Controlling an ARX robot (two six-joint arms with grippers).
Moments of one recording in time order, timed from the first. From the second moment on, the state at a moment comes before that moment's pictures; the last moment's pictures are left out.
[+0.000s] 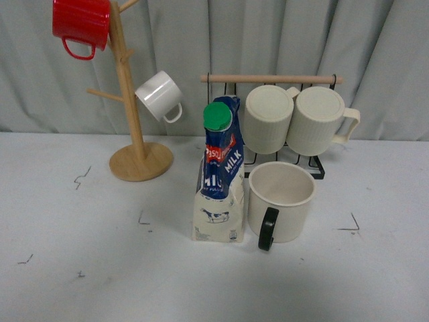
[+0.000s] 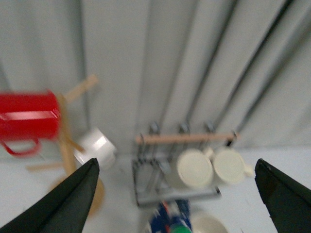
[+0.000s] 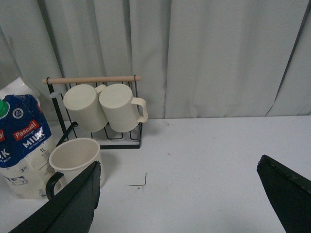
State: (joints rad) left arm -0.48 1.33 1.05 0.15 -0.25 -0.20; right arm 0.00 0.00 0.01 0.00 0.00 0.00
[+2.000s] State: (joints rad) left arm 0.00 0.19 0.01 0.19 0.00 -0.01; right arm 0.00 0.00 0.01 0.00 0.00 0.00
